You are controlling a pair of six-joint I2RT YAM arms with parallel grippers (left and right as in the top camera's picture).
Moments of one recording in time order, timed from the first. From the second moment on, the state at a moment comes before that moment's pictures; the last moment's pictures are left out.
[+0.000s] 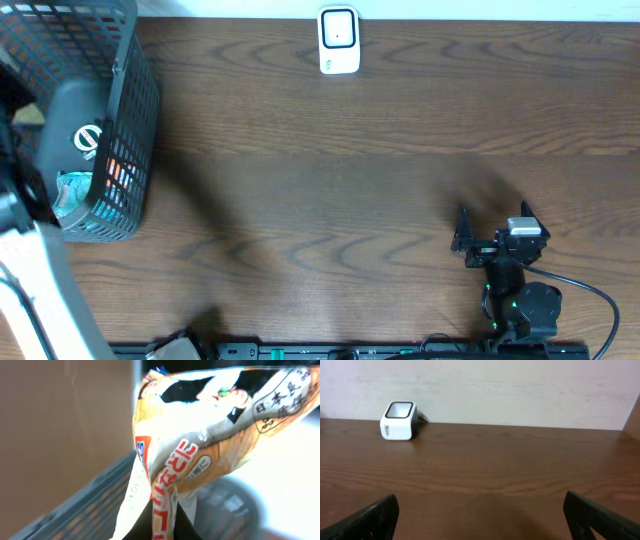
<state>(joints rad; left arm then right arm) 0.51 1.24 1.42 -0.33 0.05 -0.10 0.02 0.01 0.01 -0.08 0.00 -0.02</state>
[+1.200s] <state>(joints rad) -0.52 1.77 1.42 -0.53 -0.21 -0.44 0.02 0.01 0.01 -0.08 0.00 -0.02</state>
